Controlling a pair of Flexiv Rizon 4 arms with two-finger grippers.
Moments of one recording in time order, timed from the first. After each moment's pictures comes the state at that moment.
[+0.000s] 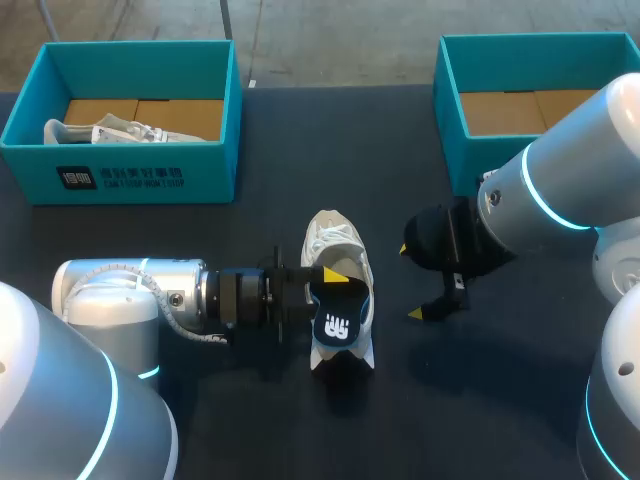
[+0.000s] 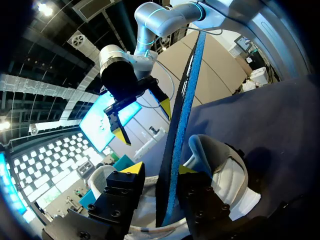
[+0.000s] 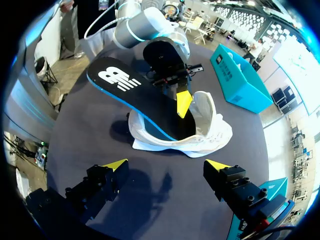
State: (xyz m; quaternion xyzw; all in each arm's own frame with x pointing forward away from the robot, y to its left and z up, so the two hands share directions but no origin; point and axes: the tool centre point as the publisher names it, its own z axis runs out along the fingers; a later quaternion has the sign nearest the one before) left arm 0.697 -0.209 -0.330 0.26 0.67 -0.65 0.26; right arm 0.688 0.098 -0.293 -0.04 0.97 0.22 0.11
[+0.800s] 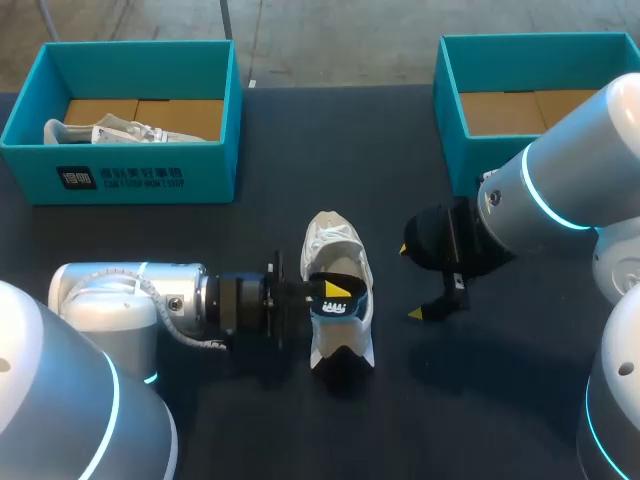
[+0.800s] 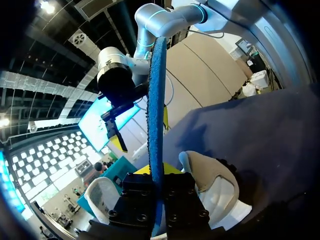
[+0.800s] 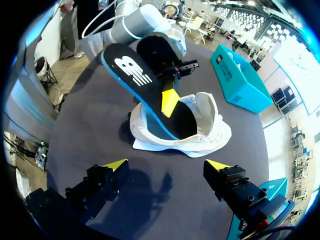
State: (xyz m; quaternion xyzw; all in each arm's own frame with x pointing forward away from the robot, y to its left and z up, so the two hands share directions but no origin) left arm 0.685 -0.210 -0.327 0.26 0.68 -0.64 0.25; right arm 0.688 0.098 -0.293 -0.04 0.97 0.22 0.11
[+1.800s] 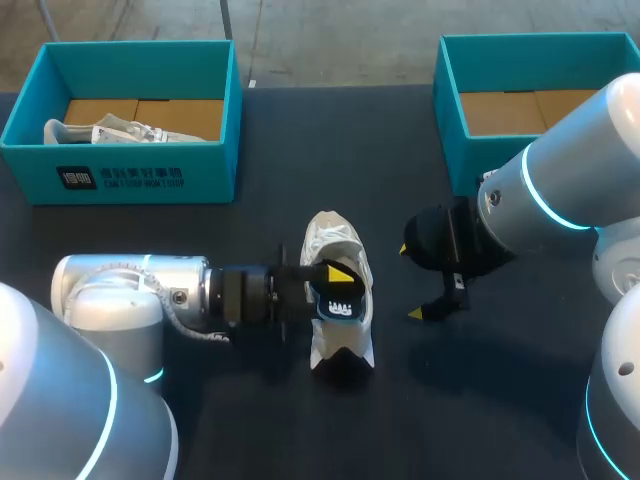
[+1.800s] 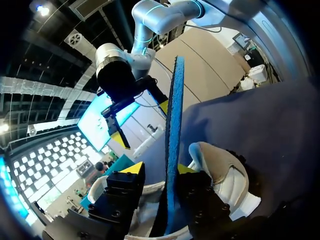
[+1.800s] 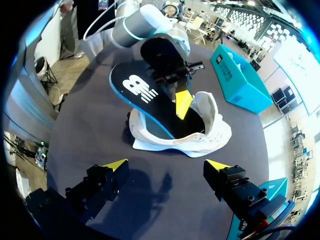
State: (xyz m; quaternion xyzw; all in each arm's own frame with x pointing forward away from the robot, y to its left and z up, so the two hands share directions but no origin) left arm 0.693 -0.214 -0.322 0.27 0.68 -0.63 0.26; right arm 0.688 0.098 -0.293 -0.04 0.97 0.22 0.11
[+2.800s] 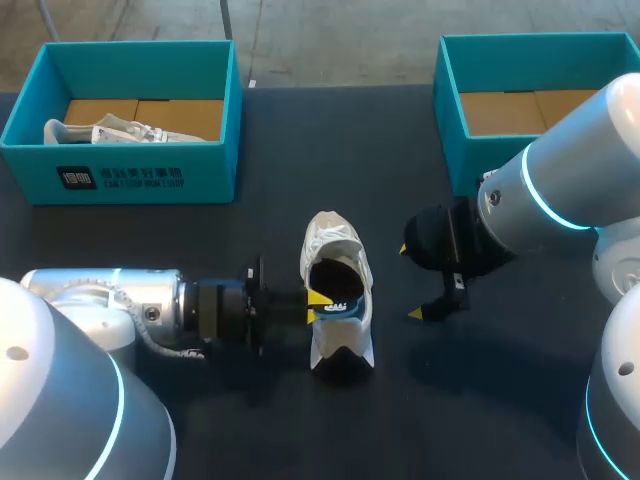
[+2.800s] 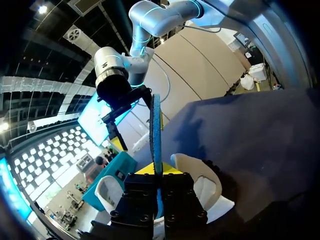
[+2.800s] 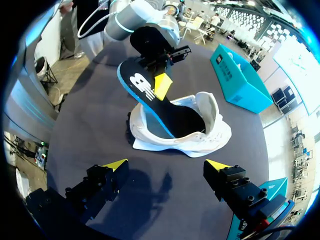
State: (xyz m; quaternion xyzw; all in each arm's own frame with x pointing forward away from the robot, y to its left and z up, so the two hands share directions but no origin) left arm 0.670 -0.183 -0.320 0.26 0.70 -0.61 0.26; right arm 0.688 0.098 -0.293 -0.04 0.97 0.22 0.11
